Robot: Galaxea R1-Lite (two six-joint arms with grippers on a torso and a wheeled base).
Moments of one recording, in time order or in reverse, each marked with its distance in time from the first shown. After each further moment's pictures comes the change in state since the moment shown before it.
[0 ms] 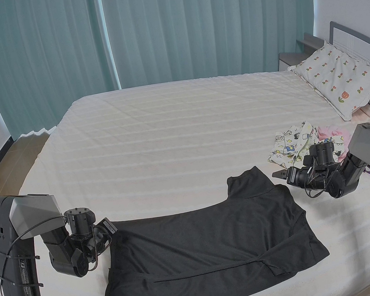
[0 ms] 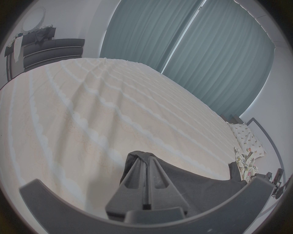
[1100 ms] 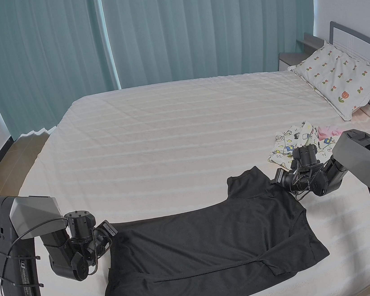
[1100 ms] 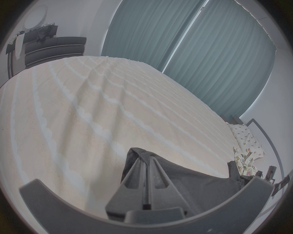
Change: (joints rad) left arm -0.007 -0.002 0.048 -0.046 0.006 -0.019; right arm 0.047 0.157 -0.277 0.181 -0.033 0.157
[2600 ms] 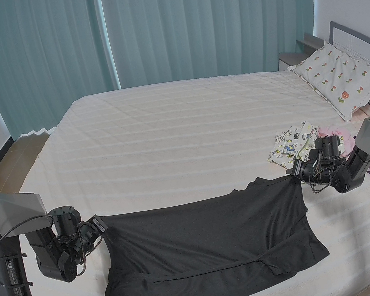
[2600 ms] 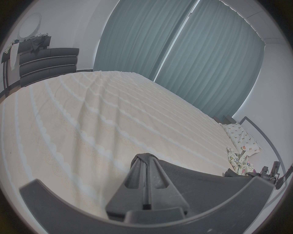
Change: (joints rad) left arm 0.044 -0.112 0.105 -0.088 -0.044 0.095; right arm -0.074 -0.224 0.306 -0.171 0.041 -0.087
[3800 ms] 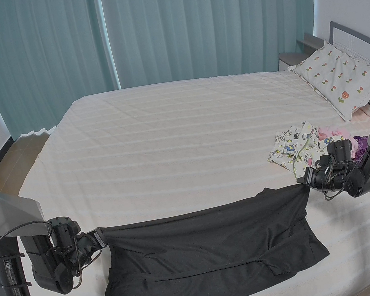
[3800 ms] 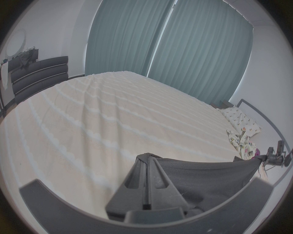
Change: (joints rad) left arm 0.003 -0.018 0.151 -0.087 -0.034 0.161; right arm -0.048 -0.099 0.180 -0.001 0.033 -0.079
